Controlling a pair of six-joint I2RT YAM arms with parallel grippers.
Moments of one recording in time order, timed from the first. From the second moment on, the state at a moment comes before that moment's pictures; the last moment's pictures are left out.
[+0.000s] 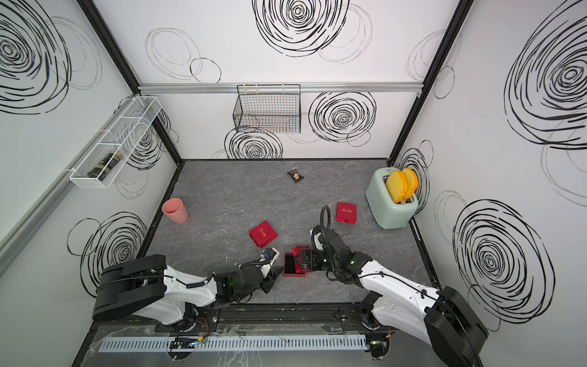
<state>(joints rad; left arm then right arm) -1.21 1.47 0.29 0.60 -0.37 -0.36 0.76 1.03 0.39 -0.18 -0.26 0.74</state>
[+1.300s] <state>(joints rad) -1.20 1.58 0.32 0.68 -0.36 -0.41 0.76 1.21 0.53 -0.25 -0.24 0.55</state>
